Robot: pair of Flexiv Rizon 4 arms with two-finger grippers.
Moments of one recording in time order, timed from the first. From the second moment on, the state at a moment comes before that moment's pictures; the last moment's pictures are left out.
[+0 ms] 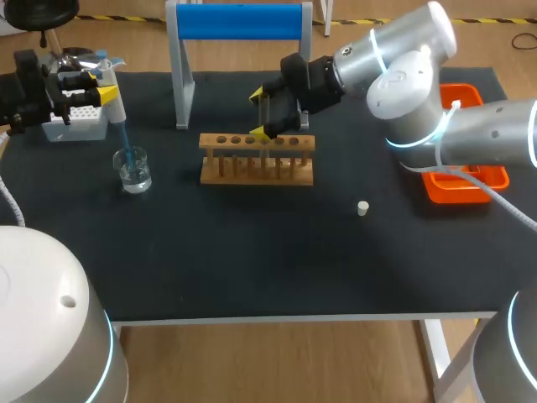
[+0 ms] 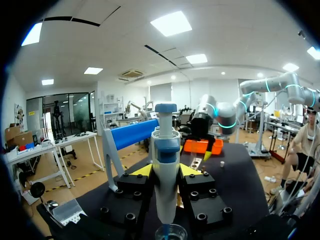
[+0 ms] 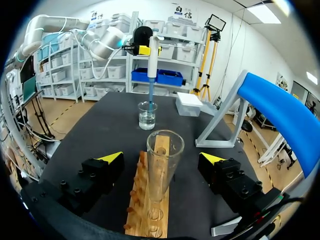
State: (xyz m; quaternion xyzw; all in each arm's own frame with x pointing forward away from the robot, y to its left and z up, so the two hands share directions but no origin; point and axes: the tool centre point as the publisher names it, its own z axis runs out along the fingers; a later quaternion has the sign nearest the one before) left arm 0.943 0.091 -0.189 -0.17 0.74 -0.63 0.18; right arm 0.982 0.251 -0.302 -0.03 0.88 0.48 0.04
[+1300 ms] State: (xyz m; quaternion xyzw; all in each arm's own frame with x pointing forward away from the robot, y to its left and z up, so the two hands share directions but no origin) left arm 0.932 0.083 -0.150 -0.15 0.75 -0.62 0.21; right arm 0.982 0.251 -0.302 -0.03 0.88 0.48 0.04
